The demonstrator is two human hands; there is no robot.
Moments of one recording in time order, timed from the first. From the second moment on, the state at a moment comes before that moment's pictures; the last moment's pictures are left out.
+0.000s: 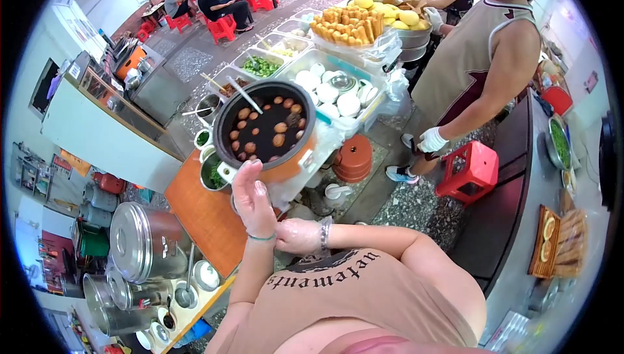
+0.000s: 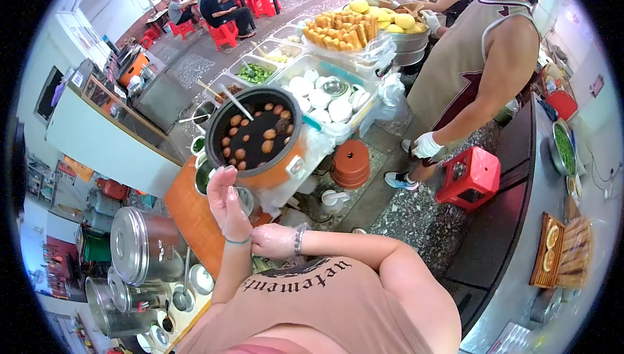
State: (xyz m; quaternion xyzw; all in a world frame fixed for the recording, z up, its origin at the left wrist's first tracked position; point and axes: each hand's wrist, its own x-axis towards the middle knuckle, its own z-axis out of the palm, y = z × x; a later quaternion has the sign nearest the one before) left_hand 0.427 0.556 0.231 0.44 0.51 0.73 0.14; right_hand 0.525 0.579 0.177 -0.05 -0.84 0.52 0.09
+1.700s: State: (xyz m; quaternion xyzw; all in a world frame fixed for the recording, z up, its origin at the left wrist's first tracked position) left_hand 0.448 0.661 0.285 0.35 0.17 0.87 0.31; right_hand 0.528 0.656 0.227 0.11 -0.41 0.89 0.14
